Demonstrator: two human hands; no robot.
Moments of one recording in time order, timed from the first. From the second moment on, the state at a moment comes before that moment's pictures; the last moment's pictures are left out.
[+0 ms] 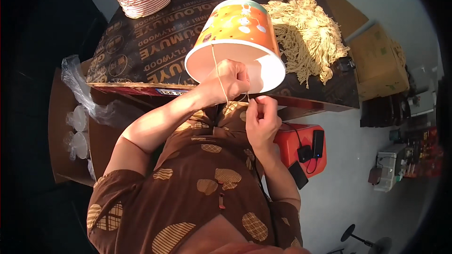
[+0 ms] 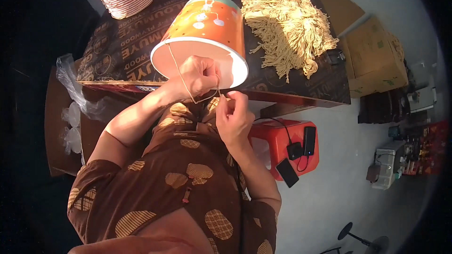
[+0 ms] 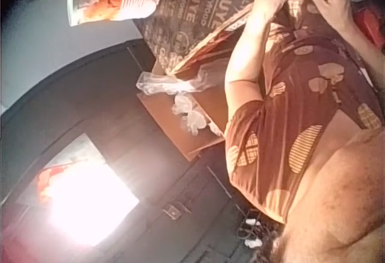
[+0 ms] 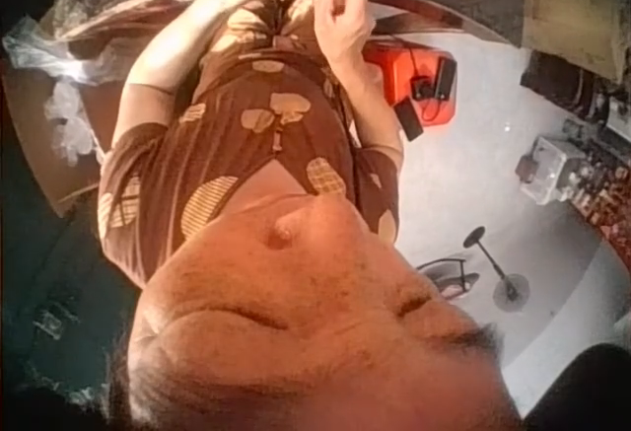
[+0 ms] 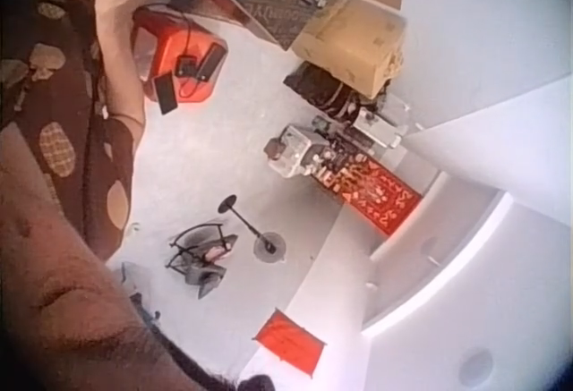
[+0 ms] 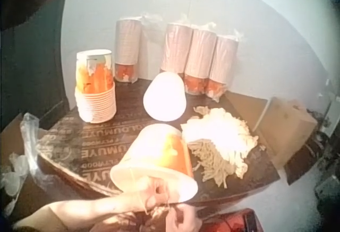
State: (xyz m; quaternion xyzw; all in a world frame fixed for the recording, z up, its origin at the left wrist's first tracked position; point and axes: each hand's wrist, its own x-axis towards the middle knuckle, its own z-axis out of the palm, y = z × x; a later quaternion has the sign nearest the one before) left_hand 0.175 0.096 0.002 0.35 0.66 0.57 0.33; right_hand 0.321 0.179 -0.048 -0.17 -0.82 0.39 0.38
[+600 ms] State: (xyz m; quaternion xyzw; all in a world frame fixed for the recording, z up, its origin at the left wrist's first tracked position) left_hand 0.178 0.093 0.006 0.38 0.68 0.54 0.31; right_hand 0.322 0.179 -0.028 -0.16 -0.82 0.39 0.38
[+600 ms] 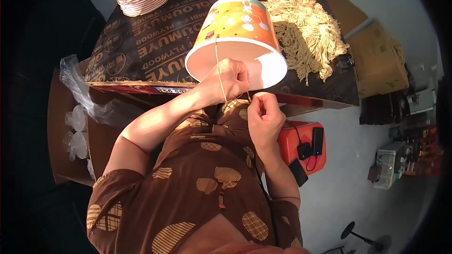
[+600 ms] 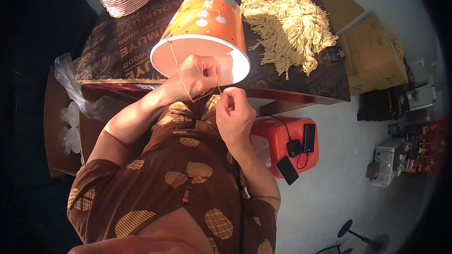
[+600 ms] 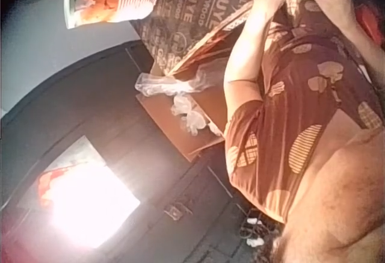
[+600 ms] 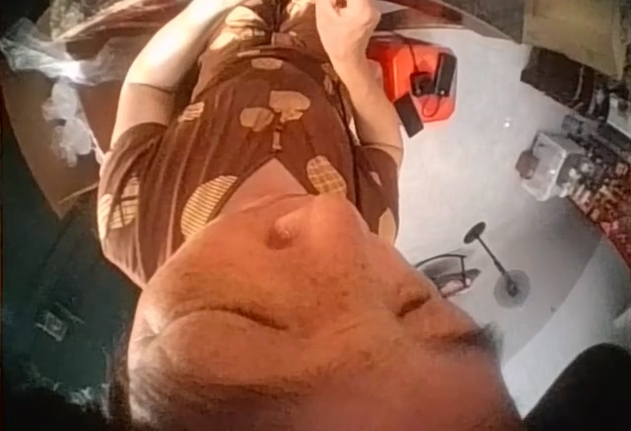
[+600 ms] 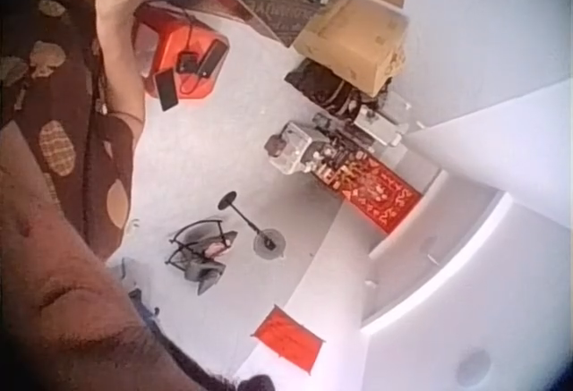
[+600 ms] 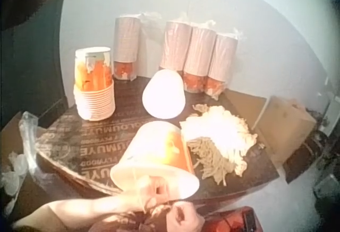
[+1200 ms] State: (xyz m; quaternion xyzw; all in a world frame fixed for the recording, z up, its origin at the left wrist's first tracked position) left_hand 0.182 0.093 0.010 0.44 0.71 0.50 0.24; right_hand 0.310 0.180 -0.025 -0.19 -0.81 0.43 0.35
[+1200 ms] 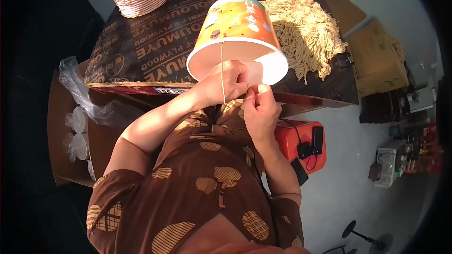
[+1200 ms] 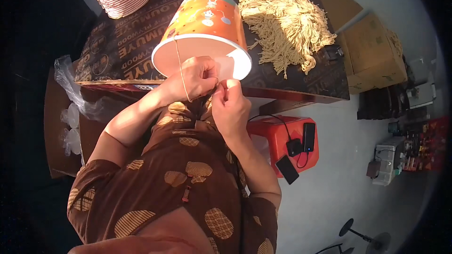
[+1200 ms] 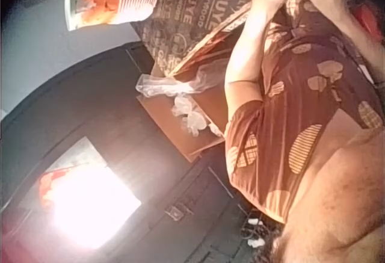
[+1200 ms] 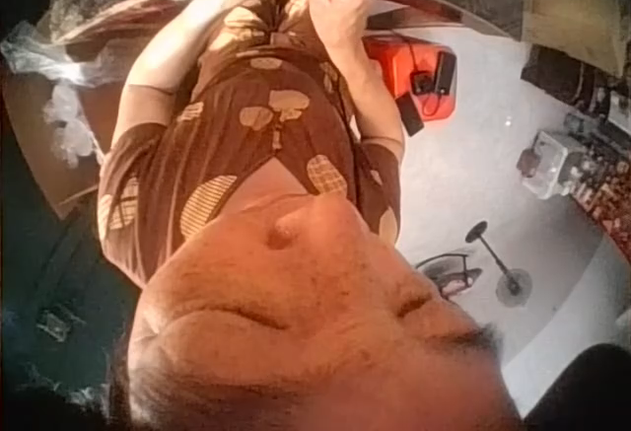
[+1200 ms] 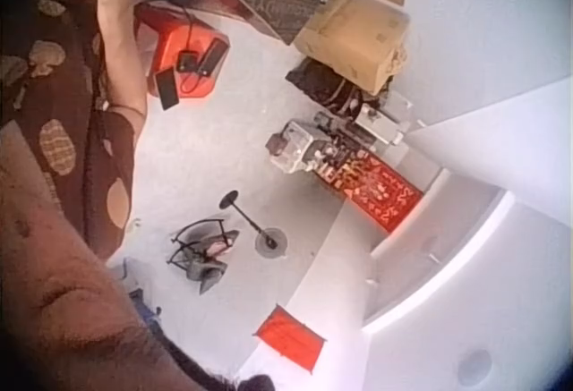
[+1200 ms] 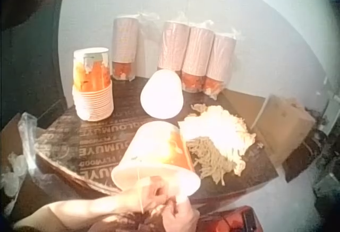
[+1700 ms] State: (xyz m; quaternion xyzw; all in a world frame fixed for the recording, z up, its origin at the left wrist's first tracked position) left_hand 0.183 0.093 0.010 0.47 0.72 0.48 0.19; right_hand 0.313 0.181 -0.021 -0.17 -0.84 0.38 0.36
